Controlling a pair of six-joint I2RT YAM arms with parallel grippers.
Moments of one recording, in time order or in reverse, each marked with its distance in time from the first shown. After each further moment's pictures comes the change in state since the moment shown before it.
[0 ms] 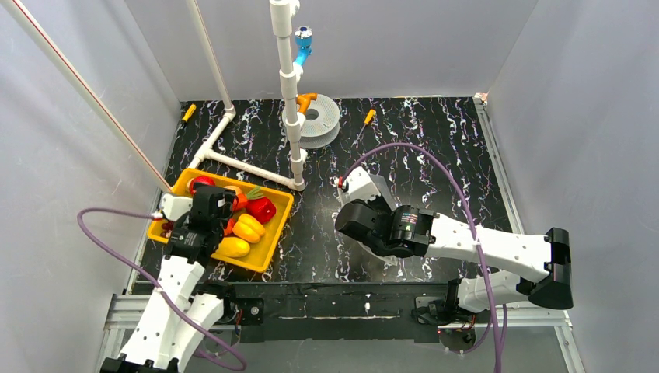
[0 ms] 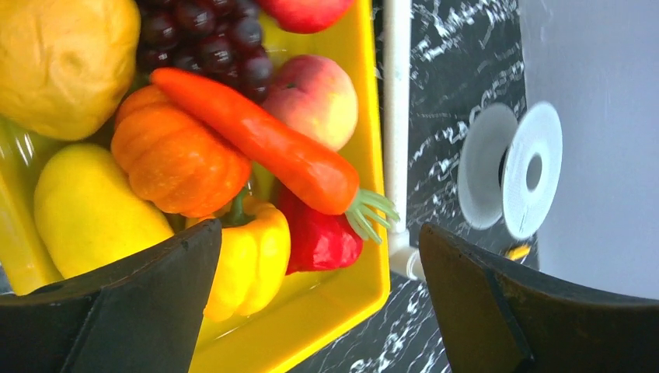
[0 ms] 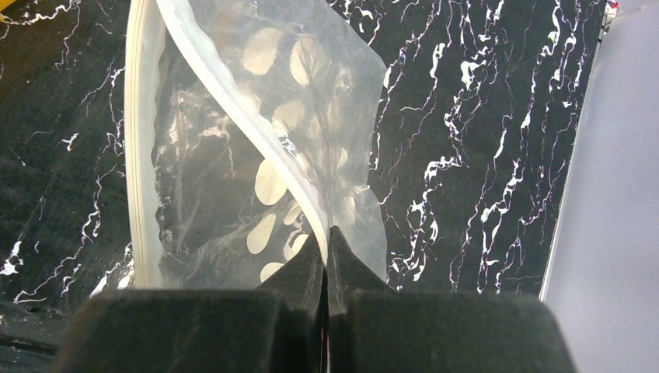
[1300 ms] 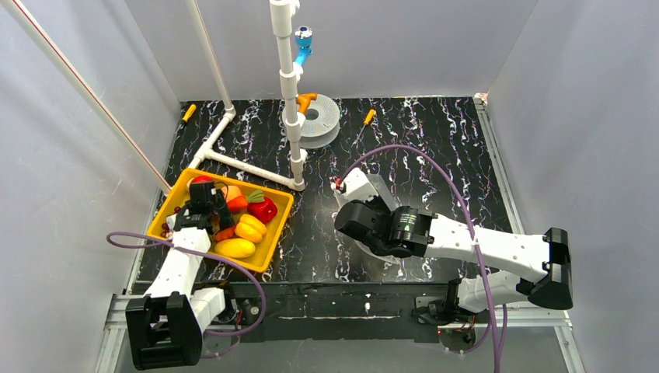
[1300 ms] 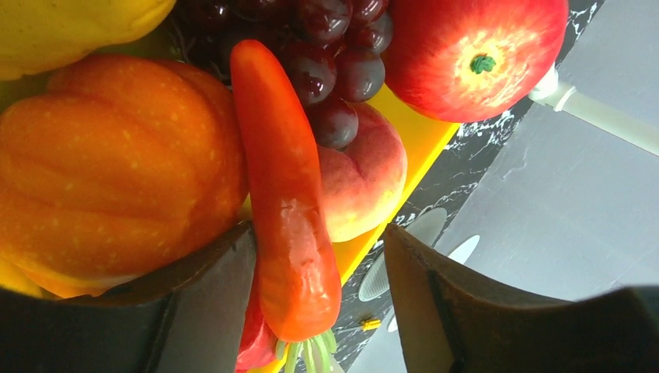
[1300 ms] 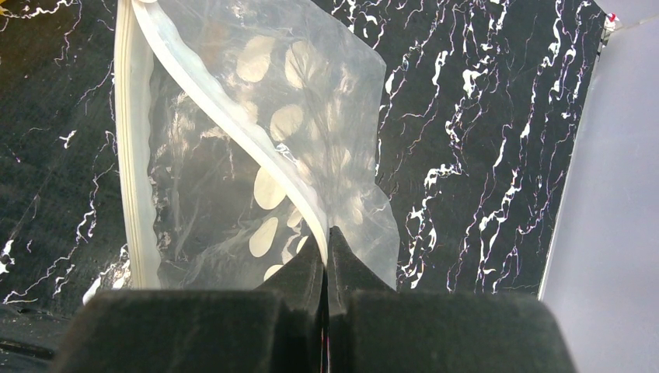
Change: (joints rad) left arm 0.287 0.291 -0.178 0.316 0.276 -0.566; right arm -0.006 0.000 -0.023 0.046 -0.010 -0.053
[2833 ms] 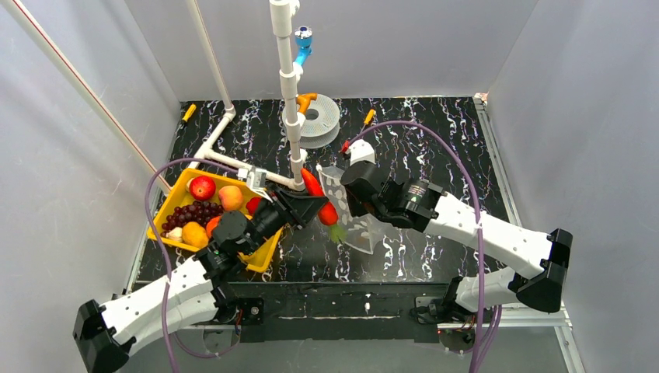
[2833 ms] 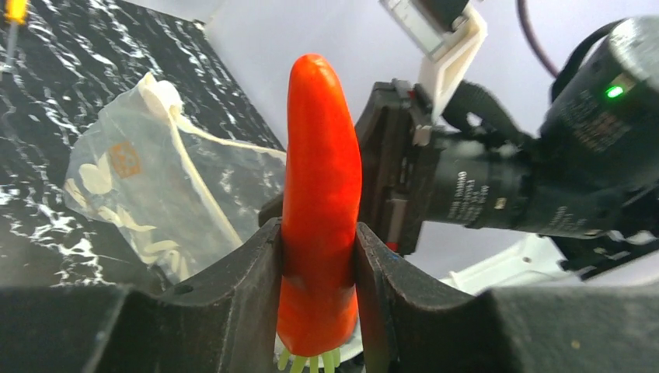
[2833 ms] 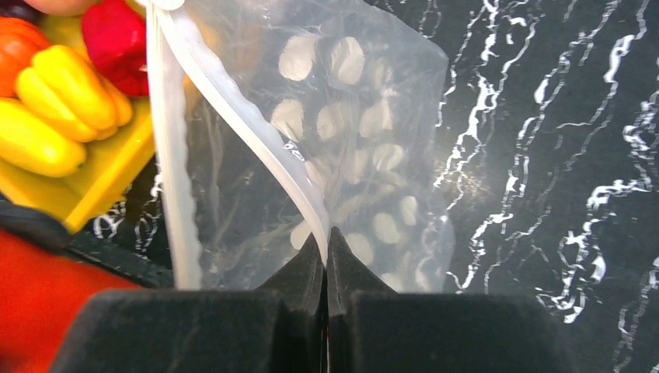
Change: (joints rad) left arm -0.931 -0.297 -0.047 0.838 0.228 1.039; right arm -0.191 0.045 0.156 0.094 -0.398 0.109
